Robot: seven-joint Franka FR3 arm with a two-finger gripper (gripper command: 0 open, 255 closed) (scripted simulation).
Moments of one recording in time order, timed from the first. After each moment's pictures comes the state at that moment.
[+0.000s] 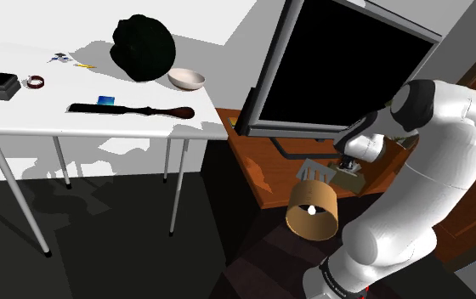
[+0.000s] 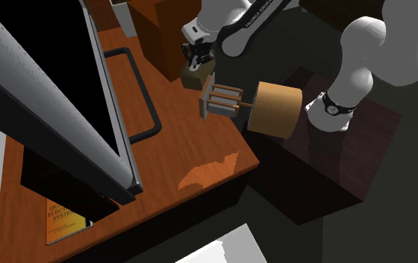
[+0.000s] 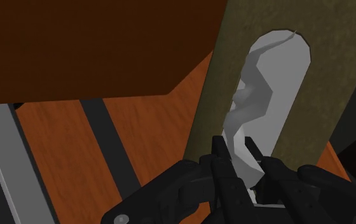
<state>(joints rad) -0.47 0.21 -0.63 -2.37 0.04 2.93 -1.75</state>
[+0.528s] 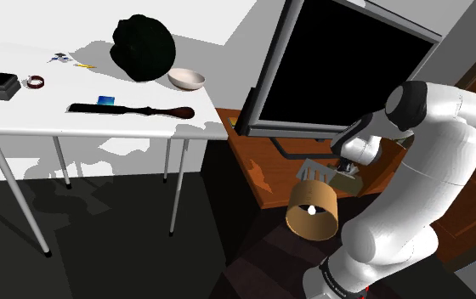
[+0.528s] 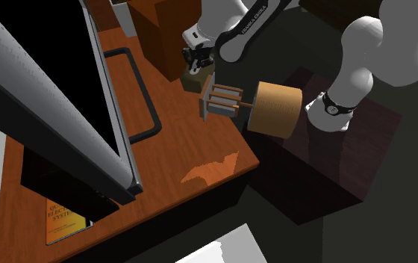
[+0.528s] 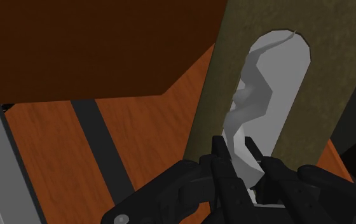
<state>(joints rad) -0.52 0.26 -0.57 -2.37 0.10 2.97 -1.79</state>
